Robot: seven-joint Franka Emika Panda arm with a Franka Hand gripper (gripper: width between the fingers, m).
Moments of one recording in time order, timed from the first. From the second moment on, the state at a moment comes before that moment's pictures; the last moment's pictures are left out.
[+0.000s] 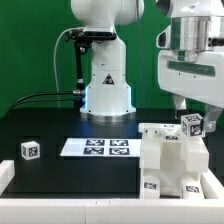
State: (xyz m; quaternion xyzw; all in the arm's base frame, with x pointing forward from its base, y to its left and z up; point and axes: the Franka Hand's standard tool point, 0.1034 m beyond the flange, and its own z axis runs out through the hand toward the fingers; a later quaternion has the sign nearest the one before) arm 0.553 0.118 0.123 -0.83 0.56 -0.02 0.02
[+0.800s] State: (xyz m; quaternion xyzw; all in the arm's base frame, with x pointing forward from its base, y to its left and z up) arm 0.553 0.111 0.124 -0.99 0.11 -0.04 0.01
